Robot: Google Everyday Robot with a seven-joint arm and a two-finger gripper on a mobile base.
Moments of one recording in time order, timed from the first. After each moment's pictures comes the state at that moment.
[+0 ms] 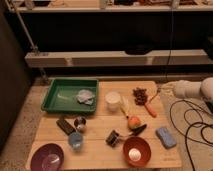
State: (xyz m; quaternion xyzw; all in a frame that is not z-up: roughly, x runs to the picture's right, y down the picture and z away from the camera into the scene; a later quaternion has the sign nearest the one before) arm 0.357 0.001 0.818 0.01 -0.24 0.15 0.96
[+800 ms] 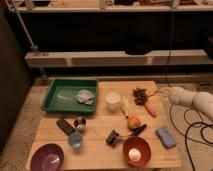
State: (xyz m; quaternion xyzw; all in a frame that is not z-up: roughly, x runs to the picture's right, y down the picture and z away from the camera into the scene) arm 0.344 0.024 0.829 0.07 -0.20 0.12 0.97
